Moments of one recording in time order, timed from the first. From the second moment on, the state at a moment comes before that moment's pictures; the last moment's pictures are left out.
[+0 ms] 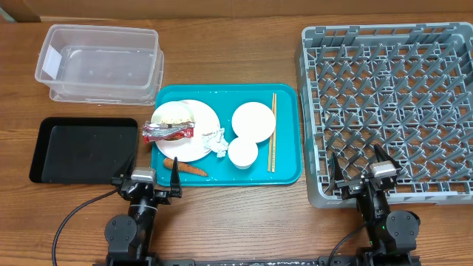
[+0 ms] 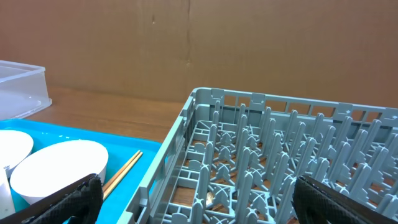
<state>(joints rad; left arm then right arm) -0.02 0.01 0.01 -0.07 0.09 0.03 0.05 0.01 0.02 -0.02 -0.12 -0.06</state>
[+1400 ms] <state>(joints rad) -0.02 0.01 0.01 -0.07 0.09 0.02 0.05 0.01 0.02 -0.02 -0.12 0.00</state>
